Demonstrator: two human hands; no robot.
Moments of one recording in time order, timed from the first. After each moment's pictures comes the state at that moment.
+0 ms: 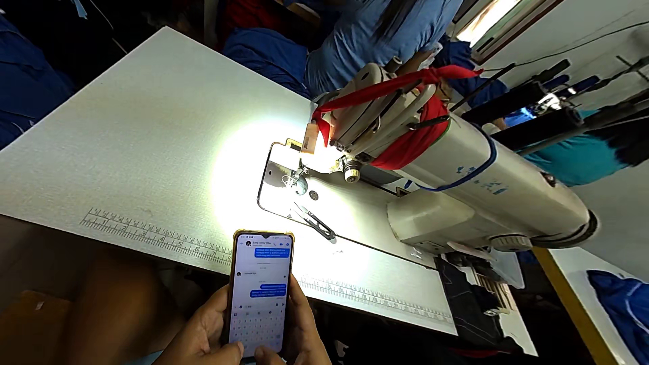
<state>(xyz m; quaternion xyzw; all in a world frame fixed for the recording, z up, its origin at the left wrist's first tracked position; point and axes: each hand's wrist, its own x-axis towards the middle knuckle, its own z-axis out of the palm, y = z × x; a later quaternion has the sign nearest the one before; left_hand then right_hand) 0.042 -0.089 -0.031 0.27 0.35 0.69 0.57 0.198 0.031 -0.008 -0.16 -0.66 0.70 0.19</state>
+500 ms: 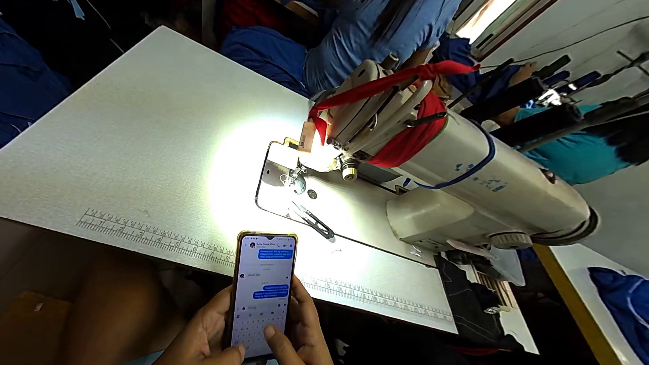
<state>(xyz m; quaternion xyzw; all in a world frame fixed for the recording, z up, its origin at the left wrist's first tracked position) 0.042 -0.087 -0.030 0.29 0.34 0.69 0.58 0.195 0.029 -0.006 -0.21 -0.65 0.69 0.23</state>
